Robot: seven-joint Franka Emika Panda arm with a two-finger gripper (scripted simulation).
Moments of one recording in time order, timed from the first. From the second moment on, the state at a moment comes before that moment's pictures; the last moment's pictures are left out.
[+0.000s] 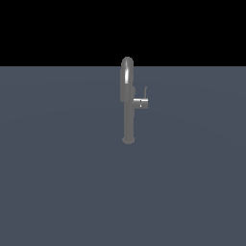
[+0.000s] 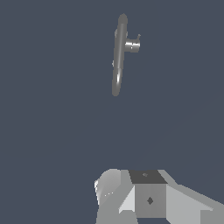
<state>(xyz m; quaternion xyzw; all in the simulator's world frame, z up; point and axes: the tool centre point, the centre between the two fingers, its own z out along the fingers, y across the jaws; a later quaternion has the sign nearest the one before) -0.251 -0.014 0.482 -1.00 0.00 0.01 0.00</state>
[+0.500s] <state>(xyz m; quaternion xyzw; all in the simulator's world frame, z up) -0.243 -0.013 0.482 -1.00 0.01 0.01 0.01</state>
